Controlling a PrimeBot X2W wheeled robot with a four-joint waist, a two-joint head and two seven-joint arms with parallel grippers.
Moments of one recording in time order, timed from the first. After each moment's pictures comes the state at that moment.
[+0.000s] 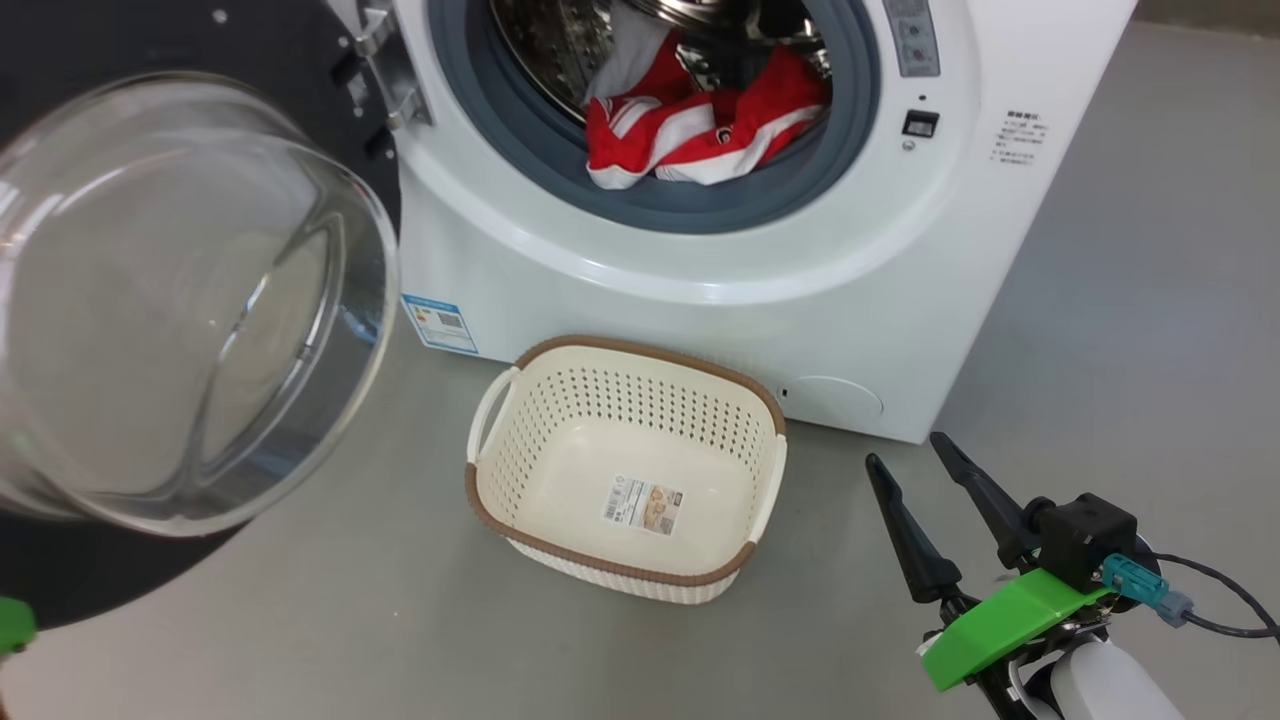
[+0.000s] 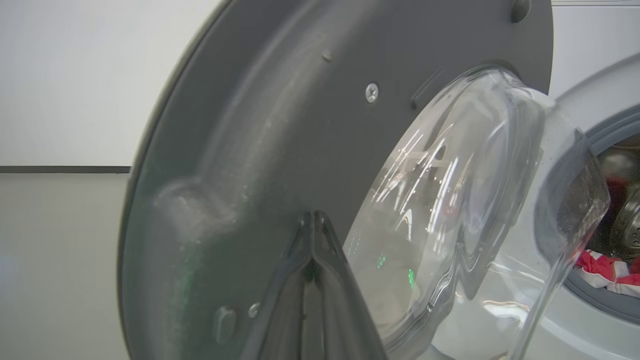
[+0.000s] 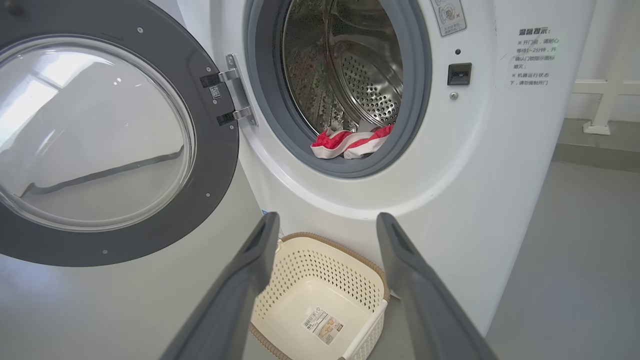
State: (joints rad) left arm -0.36 0.23 0.40 0.53 -0.28 -0.12 -0.25; right arm -0.21 -0.18 0.22 0.28 0.34 0.13 -0.25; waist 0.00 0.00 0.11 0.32
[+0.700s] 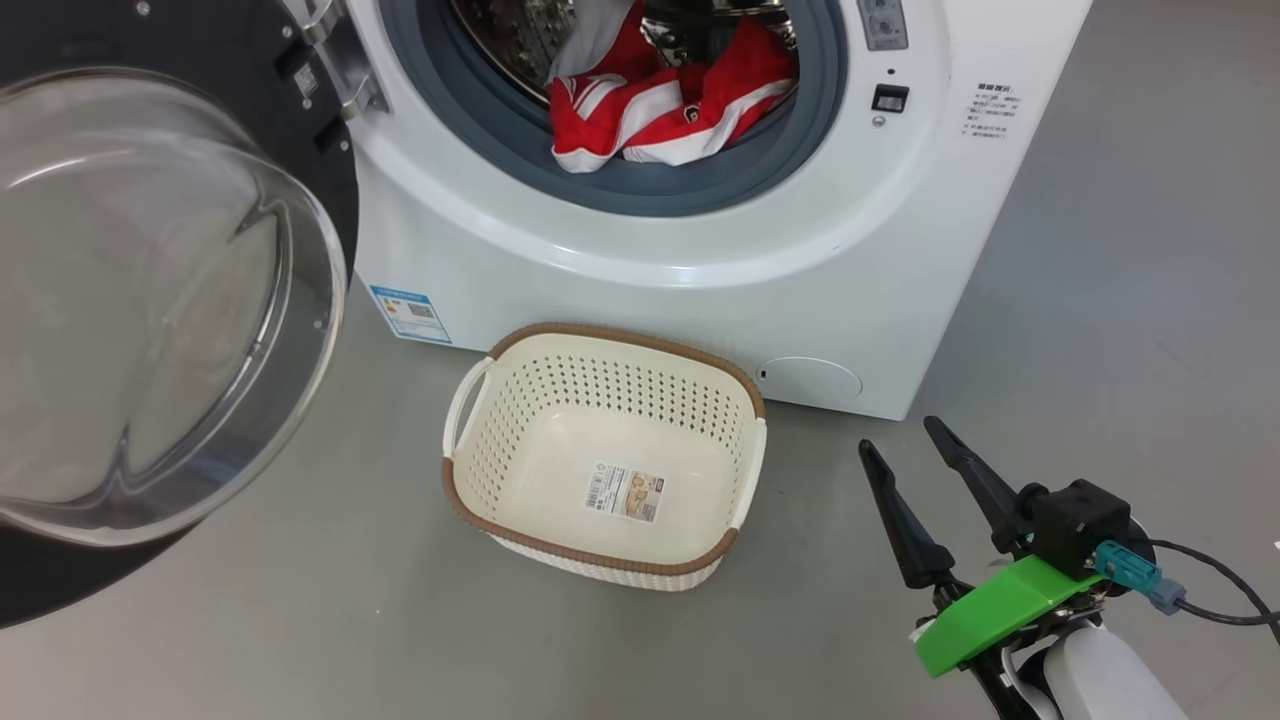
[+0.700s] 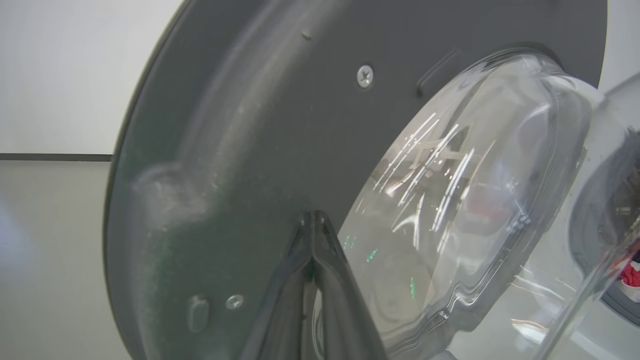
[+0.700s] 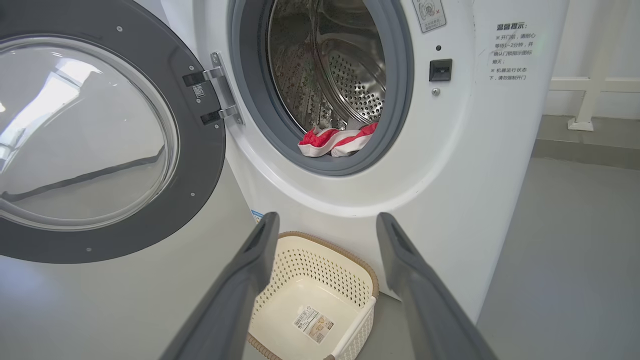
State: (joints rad) left arm -0.46 0.28 0.49 0.68 -0.23 -0.13 -0.25; right arm -0.23 -0.17 0.22 0.28 0.32 0.13 -0.25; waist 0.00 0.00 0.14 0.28
